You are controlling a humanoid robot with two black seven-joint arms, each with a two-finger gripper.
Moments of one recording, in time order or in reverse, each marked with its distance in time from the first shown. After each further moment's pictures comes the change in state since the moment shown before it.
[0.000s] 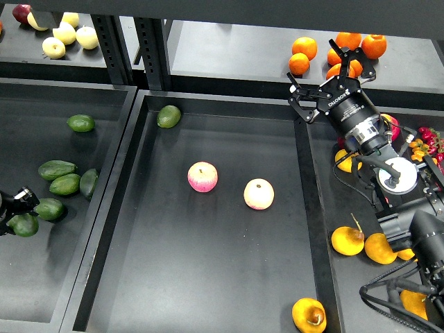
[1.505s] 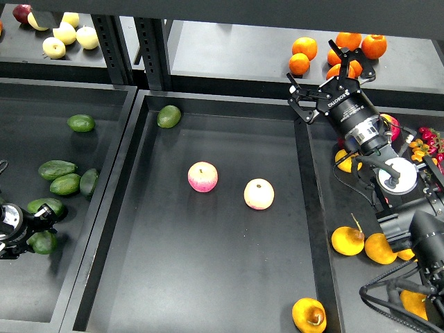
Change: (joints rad) left arm 0.045 -0.070 -0.024 0.030 -0.001 0.000 0.000; right arm -0.001 0.000 0.000 -0.004 0.000 0.000 -0.001
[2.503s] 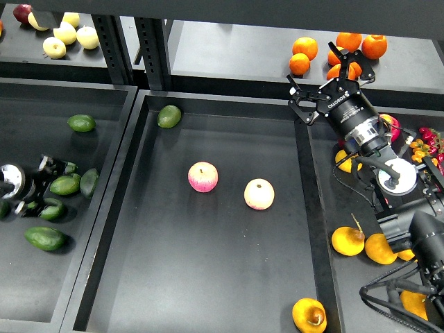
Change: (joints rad) left arm -0.042 -0.027 -0.548 -0.078 -0.102 0.000 0.000; right arm 0.001 0.000 -0.001 -0.002 0.000 -0.004 0.001
